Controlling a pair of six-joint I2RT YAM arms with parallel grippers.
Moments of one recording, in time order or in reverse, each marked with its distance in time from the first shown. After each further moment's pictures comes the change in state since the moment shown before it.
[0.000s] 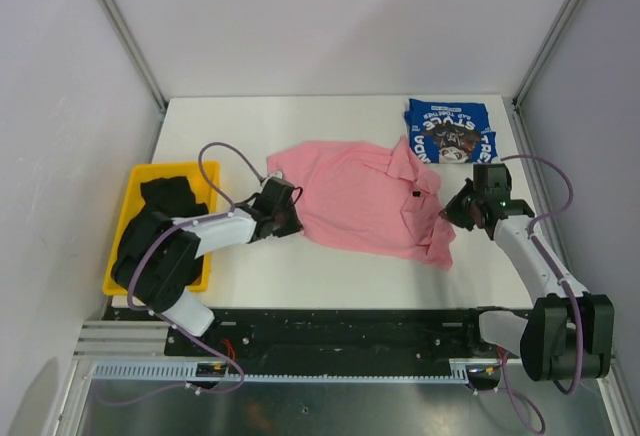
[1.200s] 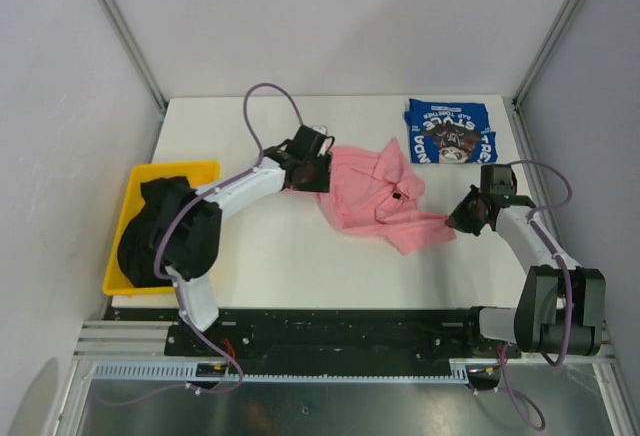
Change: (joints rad) left arm -0.047 0.321 0.667 -0.370 0.040 0.348; right arm -0.092 0.106 -0.004 -0.030 -0.053 -0.092
